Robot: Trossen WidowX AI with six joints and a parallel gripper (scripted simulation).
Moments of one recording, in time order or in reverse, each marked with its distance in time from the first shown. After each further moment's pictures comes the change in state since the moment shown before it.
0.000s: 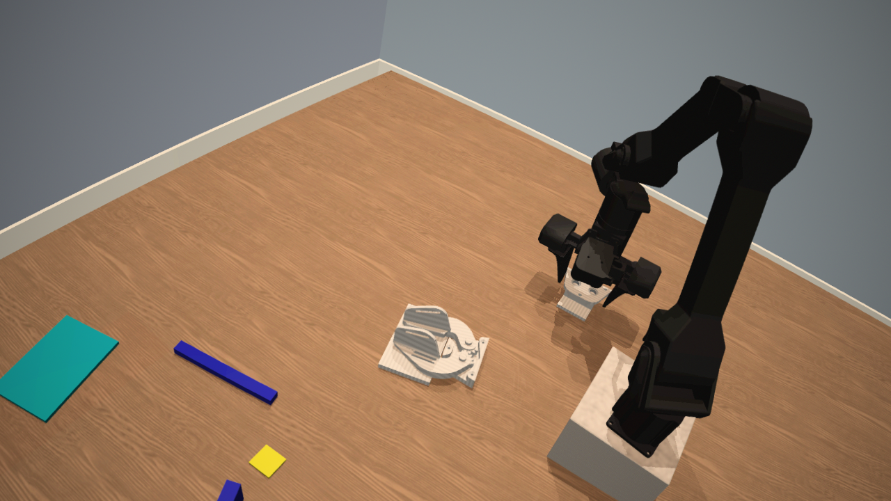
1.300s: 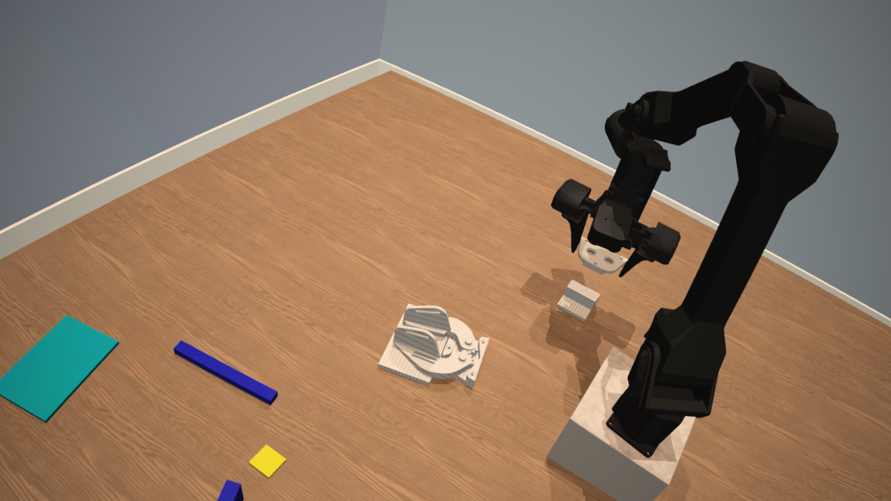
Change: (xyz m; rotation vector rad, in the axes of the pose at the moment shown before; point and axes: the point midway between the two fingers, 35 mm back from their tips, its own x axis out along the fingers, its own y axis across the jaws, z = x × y) arm -0.068 0.000 0.001 -0.010 -0.010 0.007
